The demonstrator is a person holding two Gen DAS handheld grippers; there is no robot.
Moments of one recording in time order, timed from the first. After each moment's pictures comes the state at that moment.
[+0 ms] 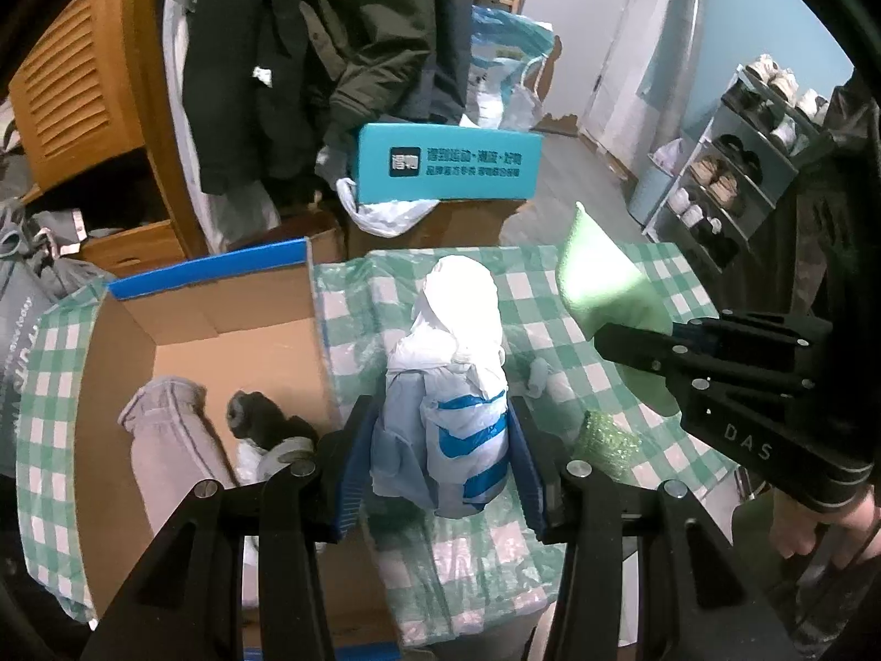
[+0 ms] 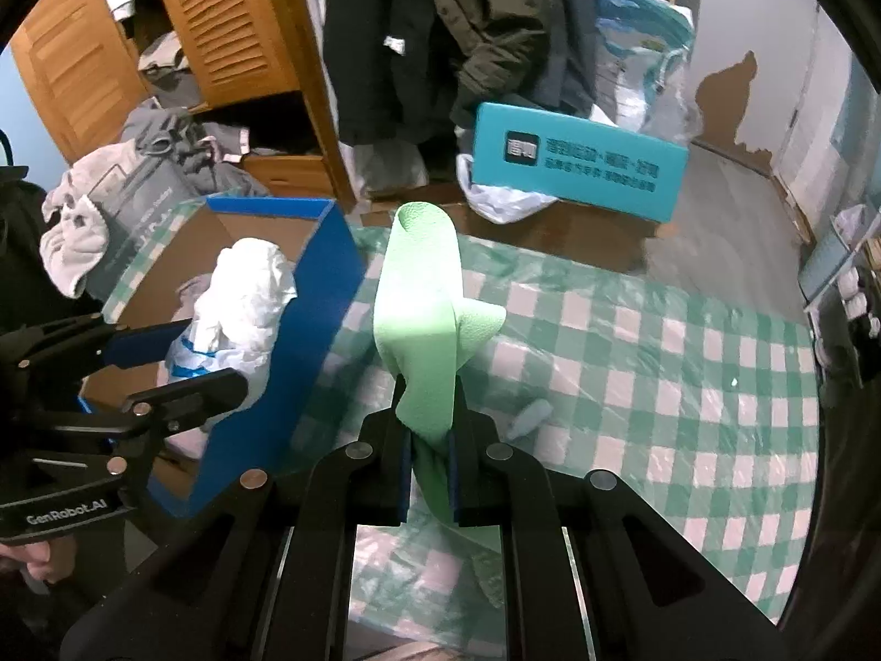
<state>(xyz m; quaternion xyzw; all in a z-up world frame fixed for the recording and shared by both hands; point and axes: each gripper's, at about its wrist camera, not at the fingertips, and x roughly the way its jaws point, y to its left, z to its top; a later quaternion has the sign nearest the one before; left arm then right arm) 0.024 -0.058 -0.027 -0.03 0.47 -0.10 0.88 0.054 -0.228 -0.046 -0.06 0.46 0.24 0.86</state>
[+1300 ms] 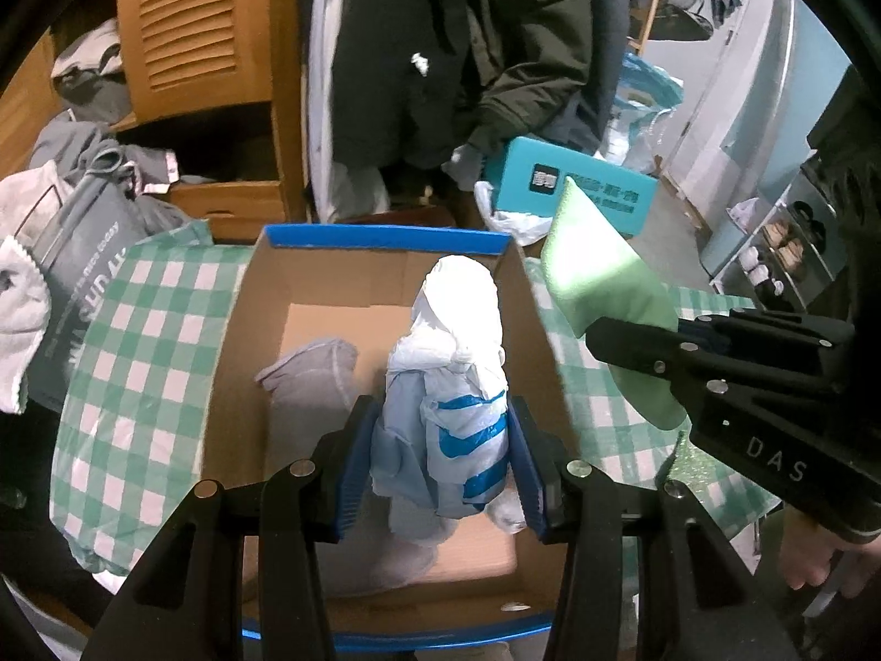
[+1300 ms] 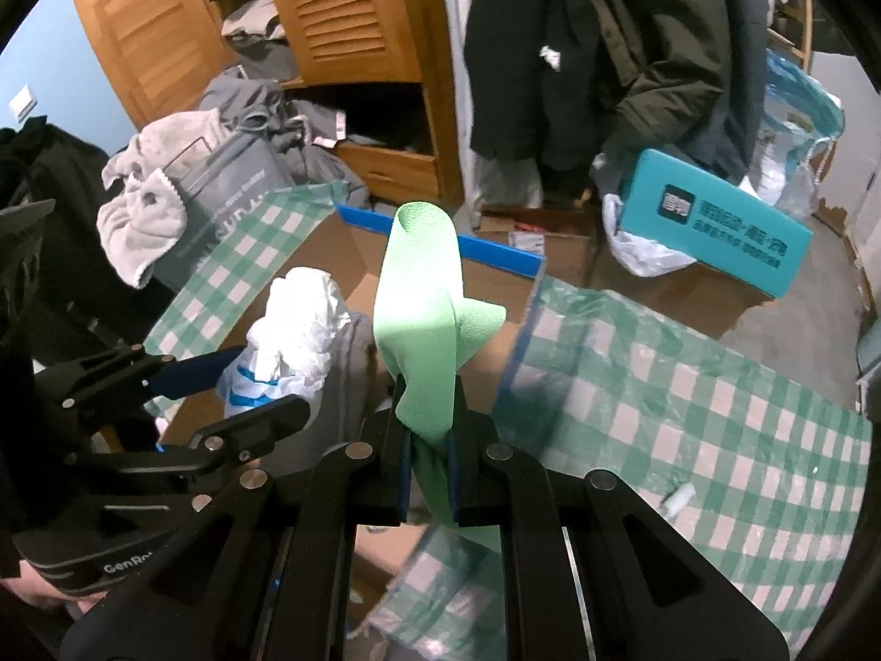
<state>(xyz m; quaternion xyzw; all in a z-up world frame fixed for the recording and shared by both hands) 0.007 0.067 -0.035 -0.08 0.47 0.00 0.88 0.055 -0.079 -0.034 -0.08 0.45 0.33 0.83</state>
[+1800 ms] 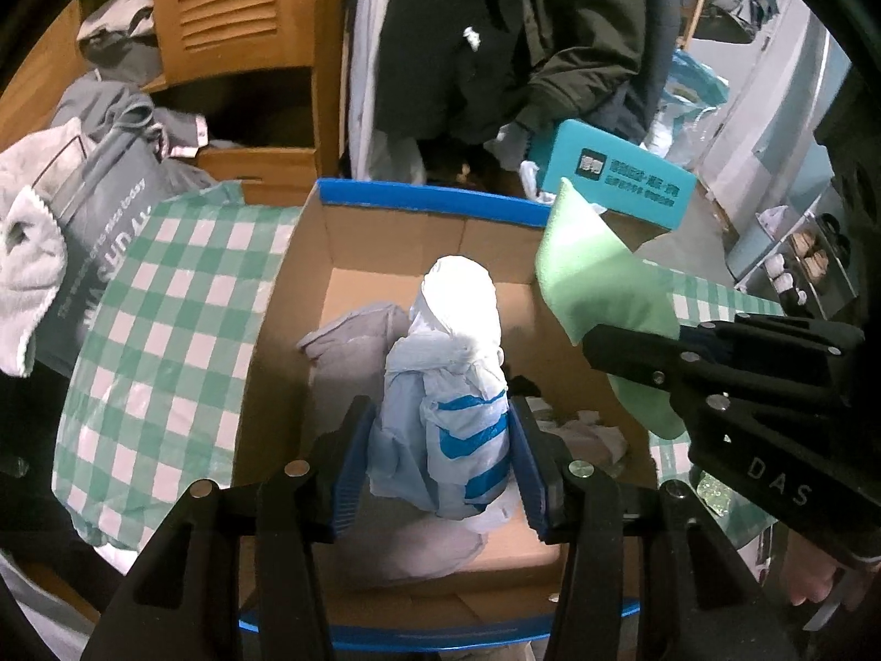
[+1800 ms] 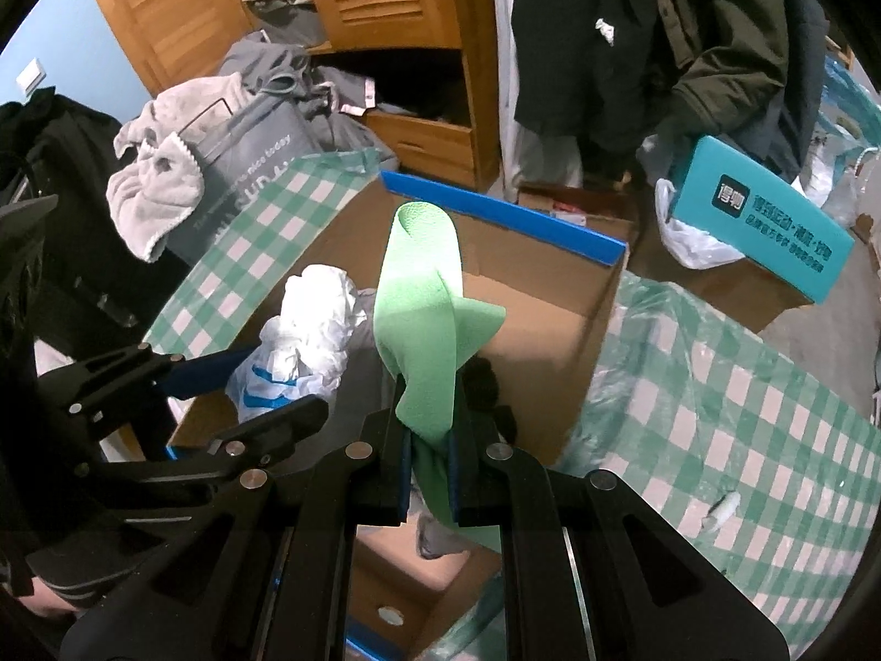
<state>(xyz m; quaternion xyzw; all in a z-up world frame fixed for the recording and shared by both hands) 0.006 0.101 -0.060 -0.10 0.49 0.03 0.86 0.056 -0.035 -0.058 -0.10 0.48 0.35 0.80</state>
